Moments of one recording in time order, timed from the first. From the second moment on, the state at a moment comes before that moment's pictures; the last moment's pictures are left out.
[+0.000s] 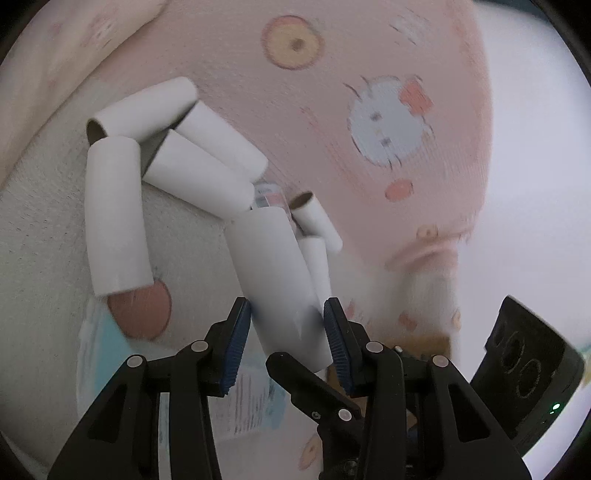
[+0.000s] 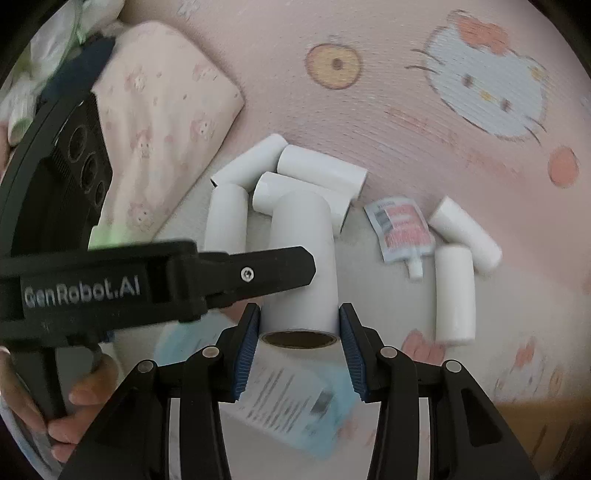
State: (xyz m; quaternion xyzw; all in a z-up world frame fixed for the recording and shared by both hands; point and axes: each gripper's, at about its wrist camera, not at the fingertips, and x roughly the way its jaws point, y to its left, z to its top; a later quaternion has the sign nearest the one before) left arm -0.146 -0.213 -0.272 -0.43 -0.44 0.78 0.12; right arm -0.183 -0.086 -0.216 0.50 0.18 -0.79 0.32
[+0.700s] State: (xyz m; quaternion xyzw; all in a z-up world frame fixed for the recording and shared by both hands) left arm -0.096 -0.194 -0.258 -0.48 -0.36 0.79 0.11; right arm -0.112 -0.042 -0.239 0.54 0.05 -0.79 0.30
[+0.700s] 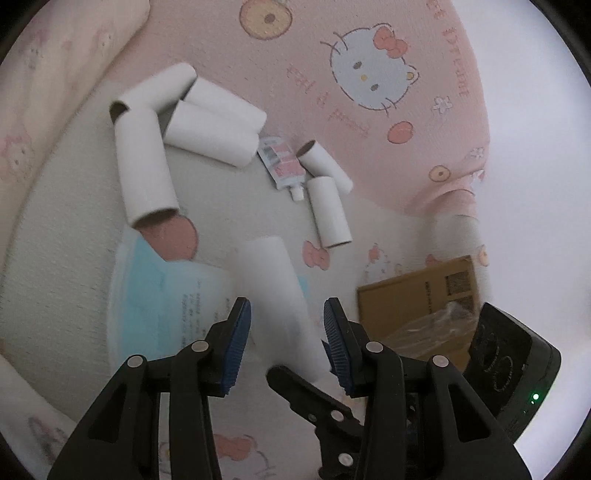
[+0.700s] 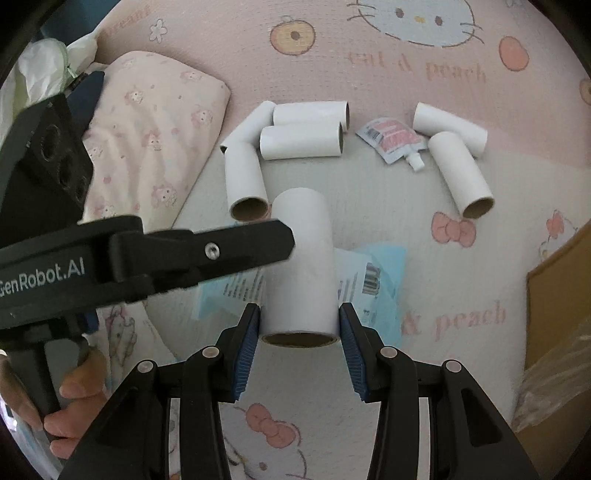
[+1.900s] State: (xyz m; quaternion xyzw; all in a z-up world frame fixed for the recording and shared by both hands) left arm -0.111 -0.172 -0.271 -0.52 -0.32 0.78 0.15; right arm -0.108 -0.044 -0.254 0.55 0.05 -0.78 0.30
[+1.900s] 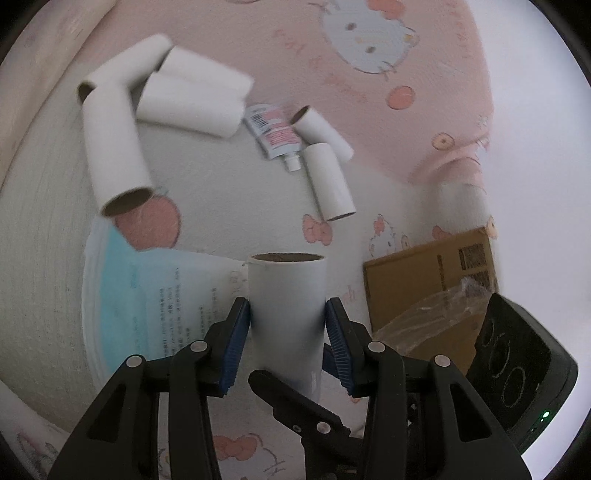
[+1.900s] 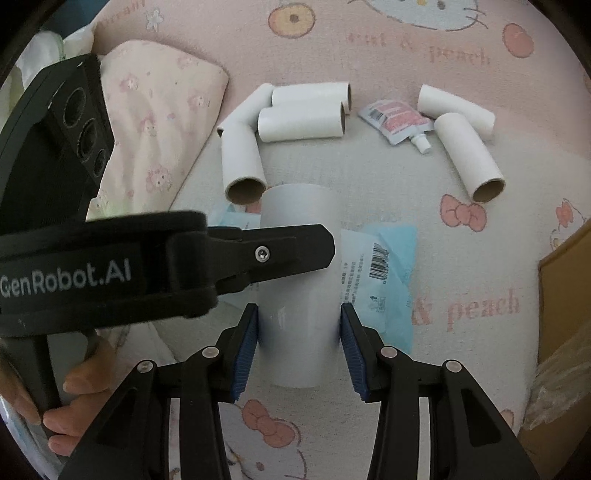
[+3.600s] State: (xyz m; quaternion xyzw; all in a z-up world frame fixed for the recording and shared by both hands) left arm -0.118 0.052 -0.033 -0.39 -0.12 0.86 0.30; right arm -0.074 0.176 -0.058 0.32 -0.06 -0.91 0.26
